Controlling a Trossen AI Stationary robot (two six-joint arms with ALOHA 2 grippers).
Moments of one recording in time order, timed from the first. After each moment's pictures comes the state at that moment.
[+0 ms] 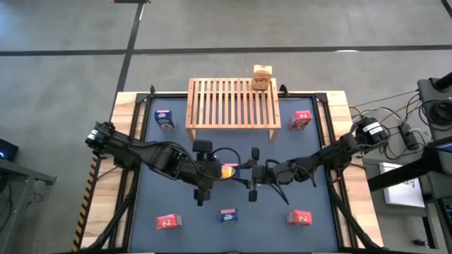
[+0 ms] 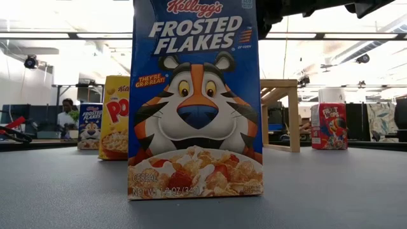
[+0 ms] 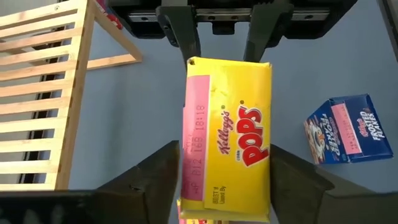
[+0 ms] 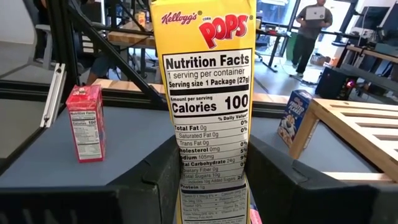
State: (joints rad) left arm -0.38 1.70 1.78 -1.09 -0.41 -0.19; right arm 0.37 1.59 0.79 0.71 0.44 -0.08
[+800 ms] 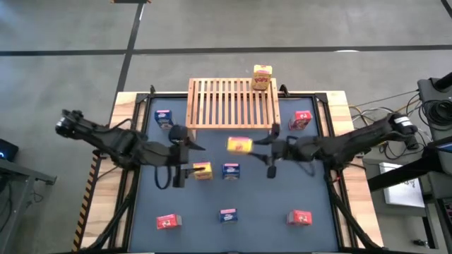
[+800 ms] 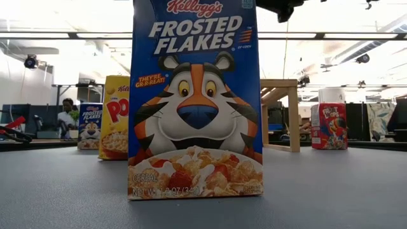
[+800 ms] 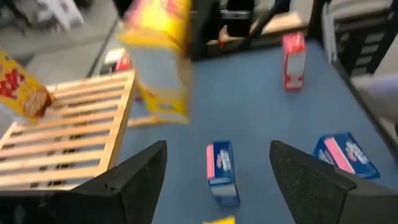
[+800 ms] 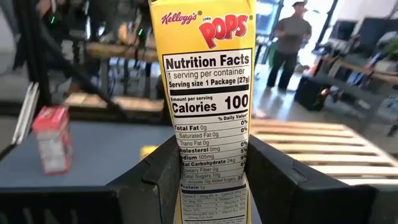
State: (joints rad) left arm -0.38 1.19 1.22 -0.55 -0.44 -0.02; right arm 0.20 1.12 0.70 0.39 0.33 -0.13
